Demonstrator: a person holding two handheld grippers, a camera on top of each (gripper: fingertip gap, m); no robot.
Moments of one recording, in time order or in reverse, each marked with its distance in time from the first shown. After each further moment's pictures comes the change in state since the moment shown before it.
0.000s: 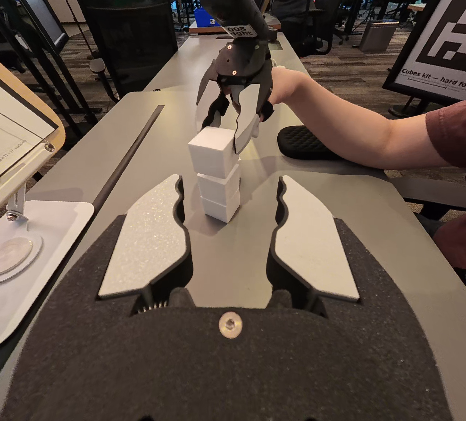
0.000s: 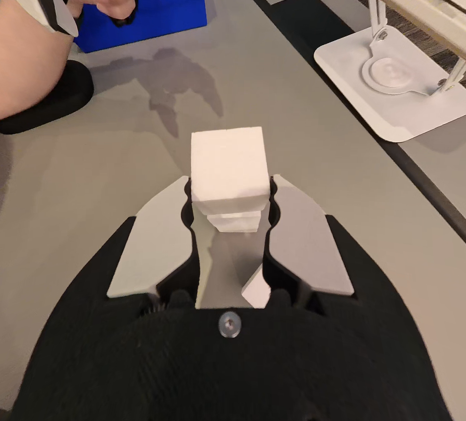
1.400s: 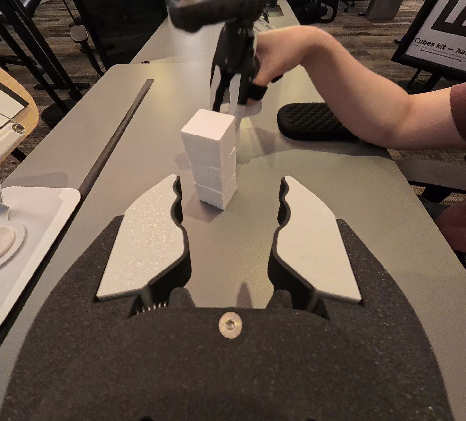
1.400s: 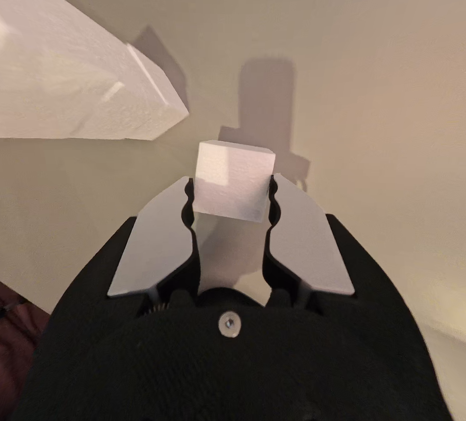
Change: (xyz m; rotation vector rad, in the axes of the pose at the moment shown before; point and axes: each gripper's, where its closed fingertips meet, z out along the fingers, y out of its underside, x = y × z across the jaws) left arm 0.003 0.020 0.017 -0.100 0.015 -0.005; right arm 0.045 0.116 -0.038 -0.469 0.291 0.498
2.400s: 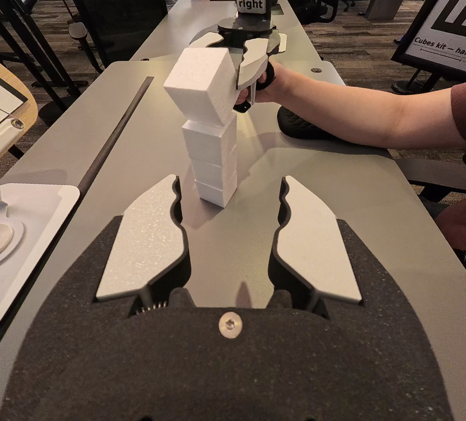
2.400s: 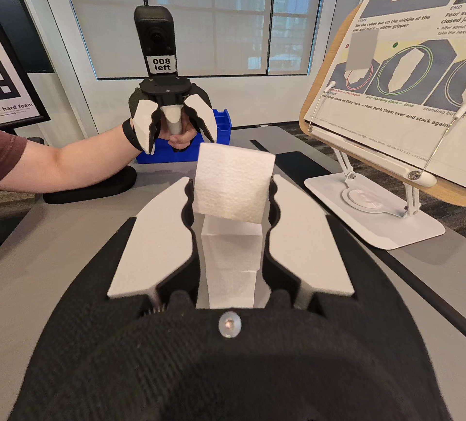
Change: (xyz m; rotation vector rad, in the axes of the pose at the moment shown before) left arm -0.002 0.003 -0.001 -0.004 0.003 -0.007; right arm -0.104 -0.096 -0.085 1.076 -0.509 -0.527
